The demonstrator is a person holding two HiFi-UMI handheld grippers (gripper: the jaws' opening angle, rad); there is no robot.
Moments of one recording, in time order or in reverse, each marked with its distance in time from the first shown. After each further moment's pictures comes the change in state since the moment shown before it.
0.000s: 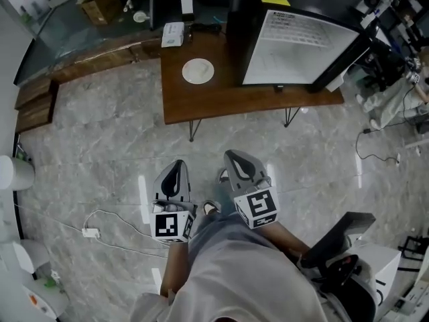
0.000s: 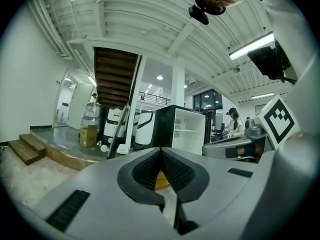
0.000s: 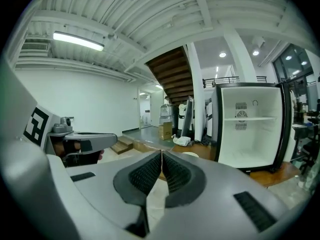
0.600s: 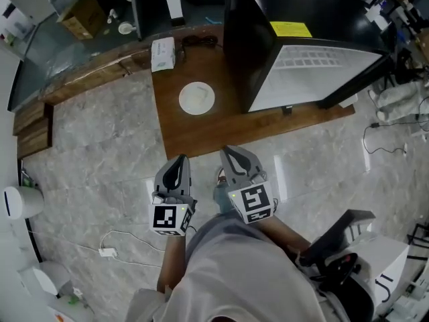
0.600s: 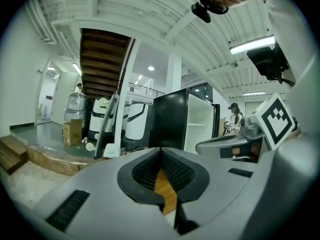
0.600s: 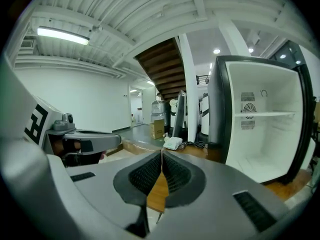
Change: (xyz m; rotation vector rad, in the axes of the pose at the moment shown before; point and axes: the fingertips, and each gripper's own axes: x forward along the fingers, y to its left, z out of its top) left arm 0.347 0.113 0.012 0.033 0.087 -0.155; right arm 0.292 -0.194 0.057 0.044 0.031 -0.074
